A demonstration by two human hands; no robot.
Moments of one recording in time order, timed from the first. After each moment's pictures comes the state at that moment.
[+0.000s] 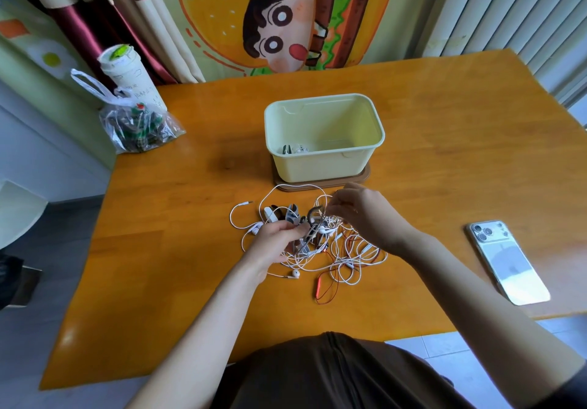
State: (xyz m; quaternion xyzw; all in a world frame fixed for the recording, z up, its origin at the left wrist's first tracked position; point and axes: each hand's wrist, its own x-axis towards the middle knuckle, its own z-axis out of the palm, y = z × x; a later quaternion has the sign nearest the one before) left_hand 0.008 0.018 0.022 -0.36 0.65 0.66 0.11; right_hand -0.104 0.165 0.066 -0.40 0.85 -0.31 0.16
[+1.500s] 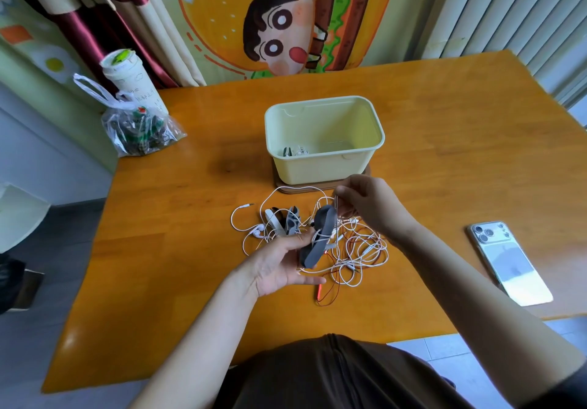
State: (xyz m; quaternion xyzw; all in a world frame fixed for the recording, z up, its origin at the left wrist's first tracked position) left_hand 0.017 0.032 0.041 -0.32 0.38 0.85 0.19; right_hand -0.108 0.160 0.073 -0.22 0.80 -0.50 0.24
